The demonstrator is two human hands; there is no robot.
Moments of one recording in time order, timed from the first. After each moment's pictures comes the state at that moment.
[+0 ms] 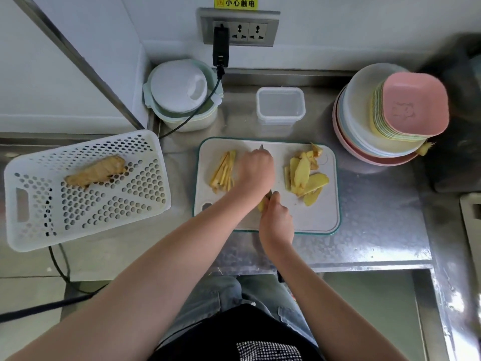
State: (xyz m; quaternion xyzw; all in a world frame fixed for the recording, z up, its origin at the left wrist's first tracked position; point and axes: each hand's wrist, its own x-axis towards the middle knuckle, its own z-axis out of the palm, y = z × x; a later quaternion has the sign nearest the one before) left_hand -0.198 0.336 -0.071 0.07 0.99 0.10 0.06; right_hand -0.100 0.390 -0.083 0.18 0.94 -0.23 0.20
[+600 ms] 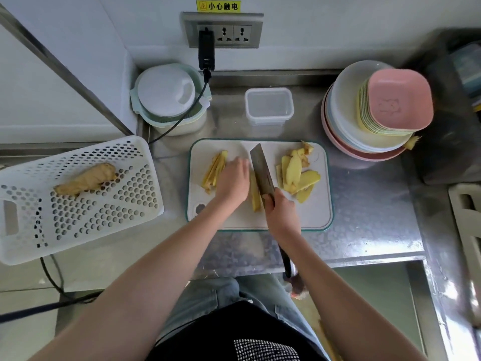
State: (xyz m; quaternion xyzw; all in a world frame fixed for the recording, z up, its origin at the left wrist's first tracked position) left_hand -0.185 0.310 -0.091 -0.04 0.93 0.35 0.12; right_hand -0.114 0.421 -0.080 0.18 0.91 -0.32 0.19
